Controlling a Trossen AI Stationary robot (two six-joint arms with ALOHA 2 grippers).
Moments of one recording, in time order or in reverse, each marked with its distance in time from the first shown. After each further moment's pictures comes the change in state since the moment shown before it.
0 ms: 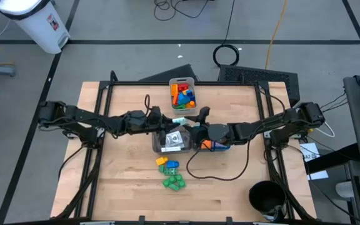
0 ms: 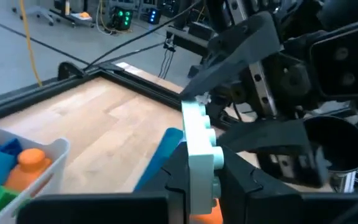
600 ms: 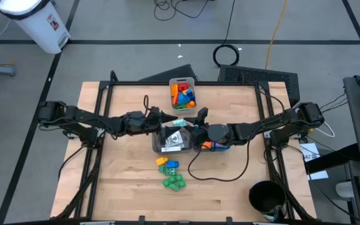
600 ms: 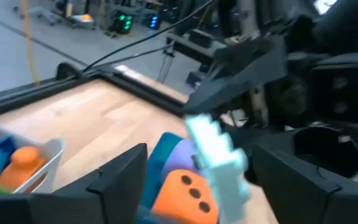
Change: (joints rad) left arm -0.024 0.009 -0.012 0.034 -0.019 -0.041; right arm -0.005 0.011 -0.002 0.022 -0.009 -0.167
